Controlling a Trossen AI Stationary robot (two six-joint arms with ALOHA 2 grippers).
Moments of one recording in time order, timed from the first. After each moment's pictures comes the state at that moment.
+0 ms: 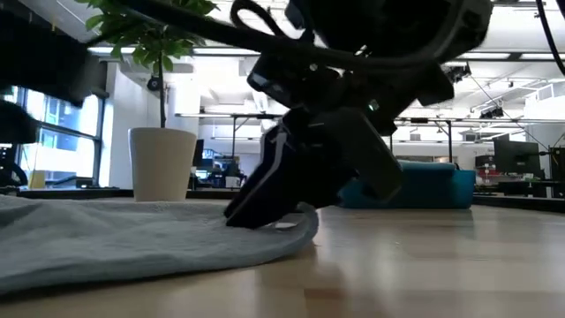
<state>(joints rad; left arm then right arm) -0.57 1.80 0.98 -0.64 -0.06 -1.13 0.31 2.11 1.14 0.25 0.12 -0.08</state>
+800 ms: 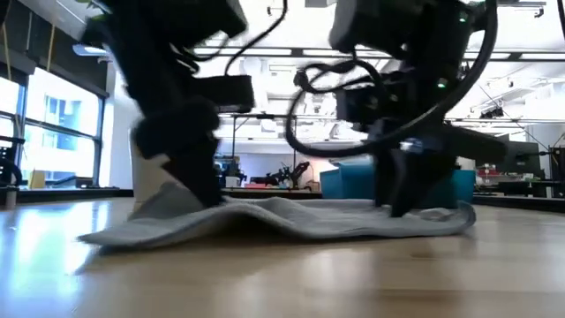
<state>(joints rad) -0.19 1.83 0.97 -0.30 -0.33 -0.48 0.28 1.87 1.13 -0.64 0.28 0.04</state>
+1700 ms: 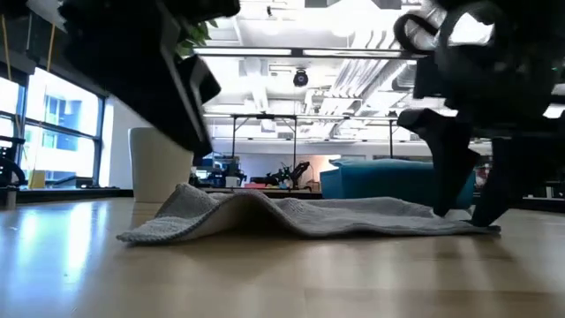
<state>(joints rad) -0.39 1.79 1.07 -0.25 -0.20 -0.41 0.48 1.73 0.91 -0.47 0.25 0.07</state>
